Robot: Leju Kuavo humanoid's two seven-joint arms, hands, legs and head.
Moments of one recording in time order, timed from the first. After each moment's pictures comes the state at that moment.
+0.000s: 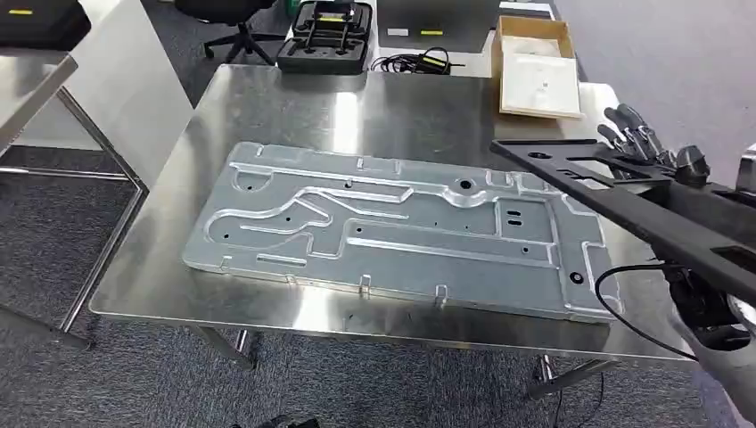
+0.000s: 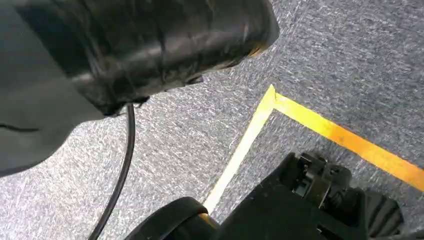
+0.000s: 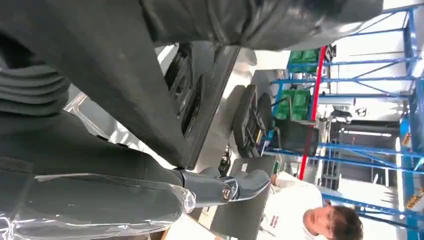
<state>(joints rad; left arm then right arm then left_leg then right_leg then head) -0.21 -0.06 -1.05 -0.25 -0.06 0.19 0.03 -0.37 -0.79 0.19 -1.71 -0.84 0.02 0.00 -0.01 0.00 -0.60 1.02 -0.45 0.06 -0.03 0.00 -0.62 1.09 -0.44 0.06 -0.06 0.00</state>
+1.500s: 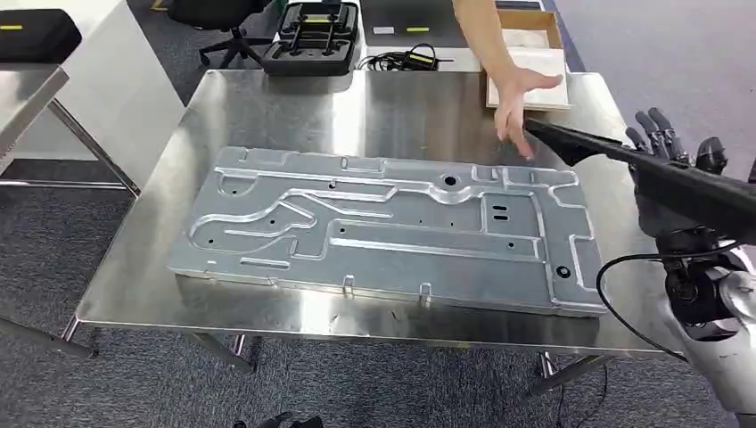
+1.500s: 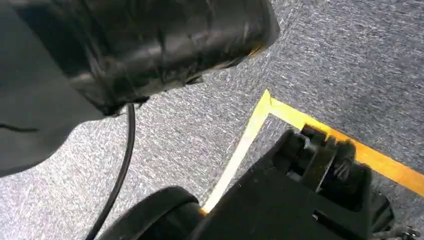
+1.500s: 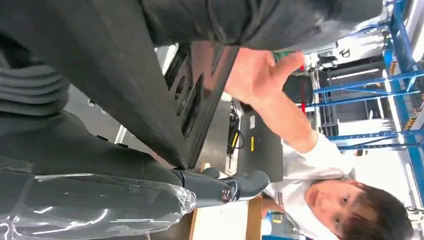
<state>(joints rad) -0.22 -0.06 -1.04 -0.25 -0.08 0.19 0.02 -0.36 -0.73 0.13 -1.59 -0.86 -0.06 -0.03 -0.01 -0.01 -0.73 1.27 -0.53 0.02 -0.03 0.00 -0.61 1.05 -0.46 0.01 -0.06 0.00</state>
